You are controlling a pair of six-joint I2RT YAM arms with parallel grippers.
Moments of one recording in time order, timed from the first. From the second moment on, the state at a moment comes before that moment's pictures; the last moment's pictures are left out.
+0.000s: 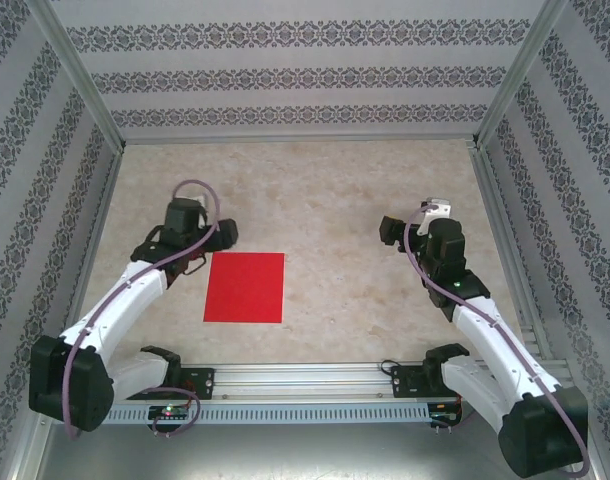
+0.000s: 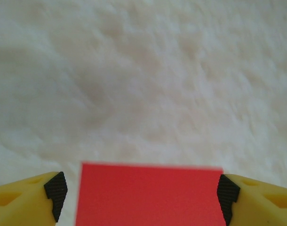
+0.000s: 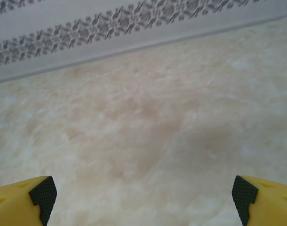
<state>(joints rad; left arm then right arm) -0.28 1.14 0.80 -0.44 -0.03 -0.41 0.22 0.86 0.54 -0.10 0.05 0.34</state>
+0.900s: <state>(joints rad) -0.56 1.63 0.89 -0.64 -0.03 -0.51 0.28 0.77 0.55 -0.34 0.07 0.34</state>
